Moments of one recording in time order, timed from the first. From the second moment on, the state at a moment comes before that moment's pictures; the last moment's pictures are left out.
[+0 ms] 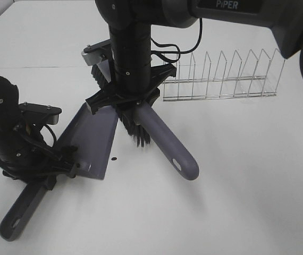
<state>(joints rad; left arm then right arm) -0.43 1.95 -0.88 -0.03 0.54 -0.18 0.70 2.31 -1.96 -0.10 1.22 0.21</state>
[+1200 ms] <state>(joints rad) -0.43 1.95 -0.88 -0.03 0.53 -0.13 0.64 2.46 -1.97 0.18 1.17 0.21</state>
